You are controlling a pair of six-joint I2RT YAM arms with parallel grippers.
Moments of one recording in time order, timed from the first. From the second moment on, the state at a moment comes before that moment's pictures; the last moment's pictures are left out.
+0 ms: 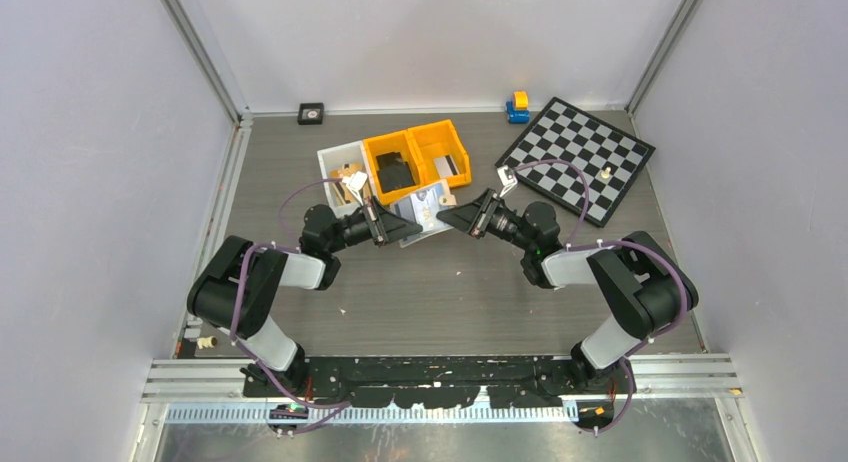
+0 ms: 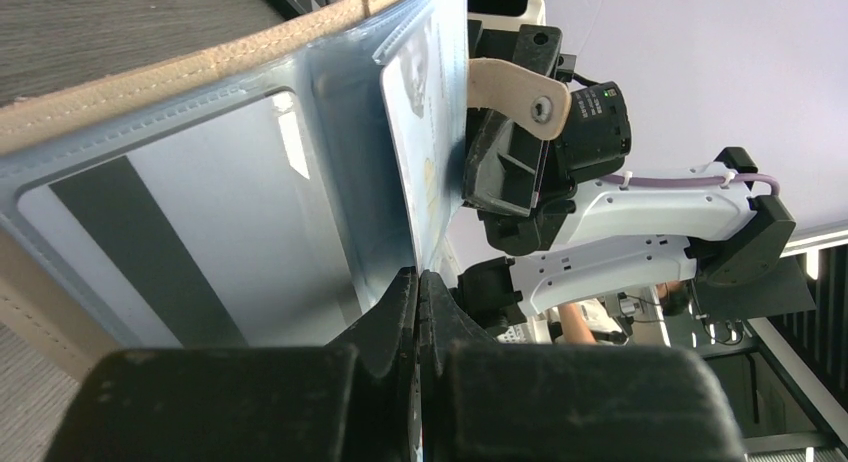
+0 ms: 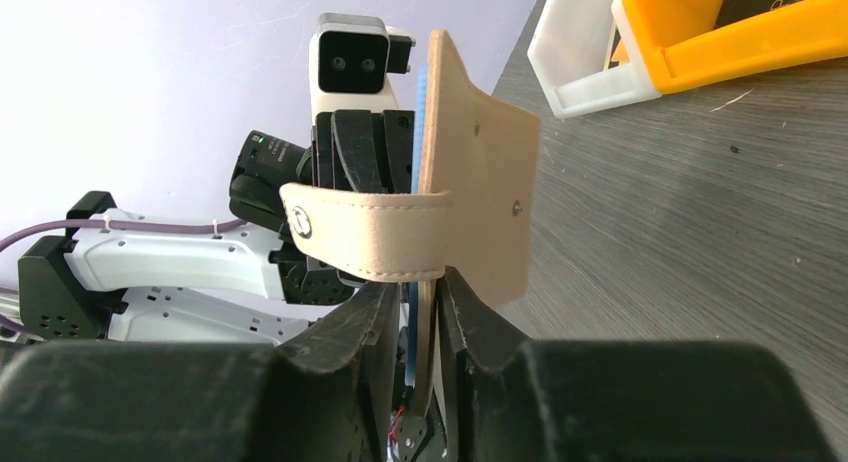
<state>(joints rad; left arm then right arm) -0.36 1.61 0.47 1.22 0.82 -1.20 0.47 1.60 0.50 1.21 -0.58 1.13</state>
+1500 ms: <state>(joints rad) -0.35 1.59 0.46 1.15 0.82 -1.17 0.46 1.58 0.49 1.13 -0.57 1.12</state>
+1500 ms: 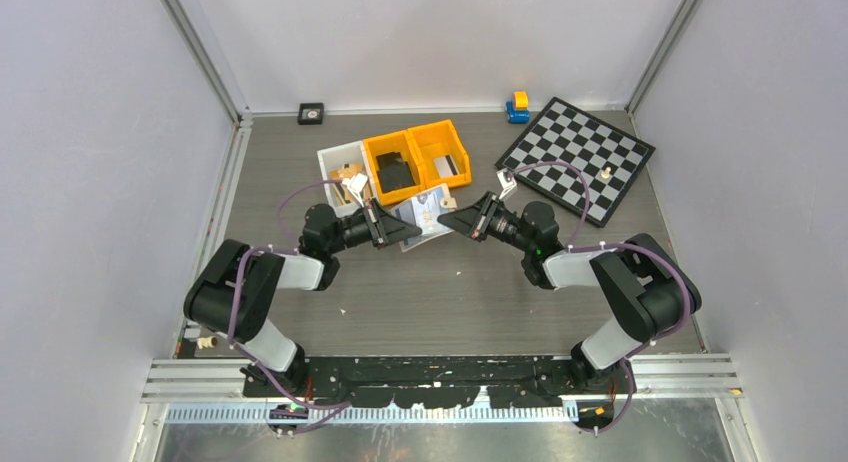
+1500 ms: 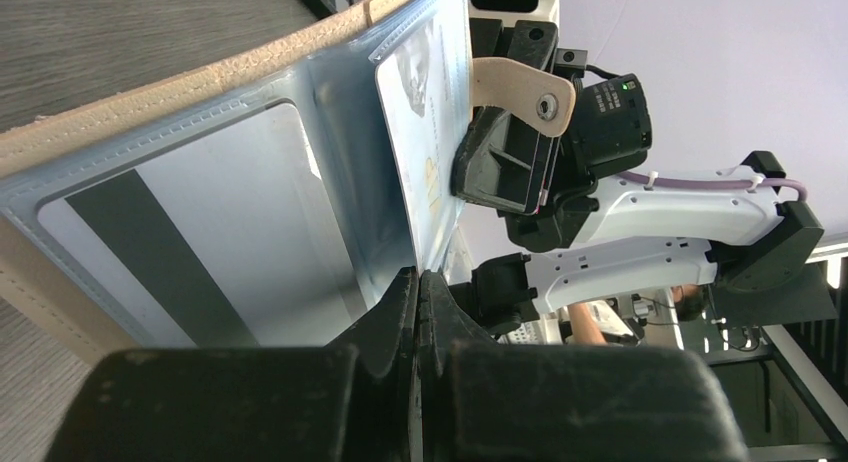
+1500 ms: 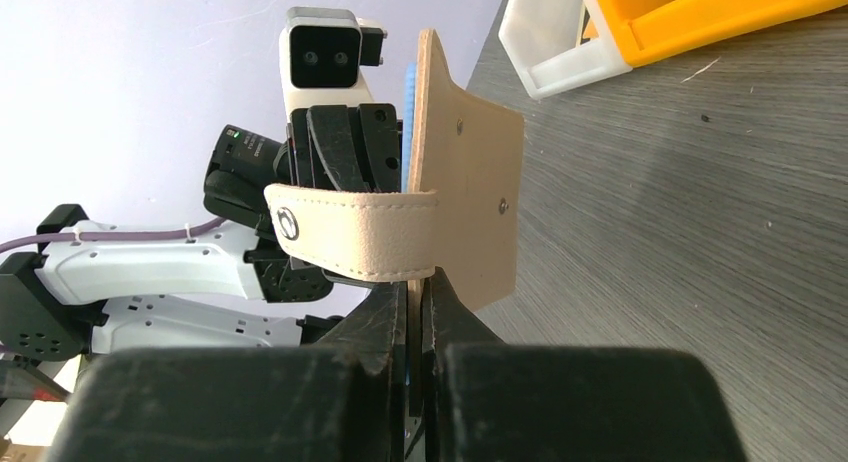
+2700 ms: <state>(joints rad) -0.34 1.51 0.46 0.85 0.77 -1.02 0.47 1.49 0.49 0.92 -0.51 1.01</state>
